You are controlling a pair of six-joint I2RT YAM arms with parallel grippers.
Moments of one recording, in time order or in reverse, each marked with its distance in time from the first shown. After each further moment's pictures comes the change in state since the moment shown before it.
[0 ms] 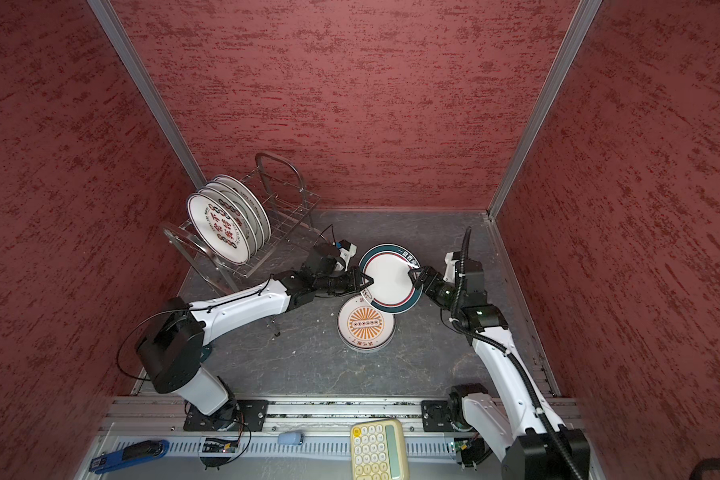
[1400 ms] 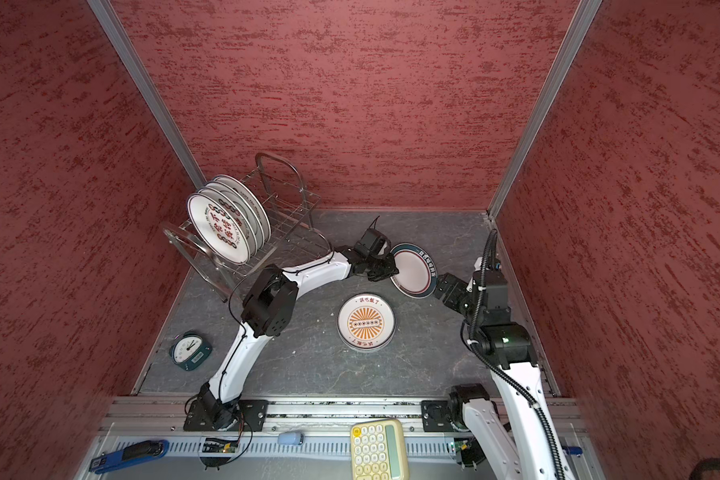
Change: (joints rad) left arm 0.003 0.701 0.776 -0.297 -0.036 -0.054; right arm -0.009 -0.223 0.122 -0.343 0.283 -0.185
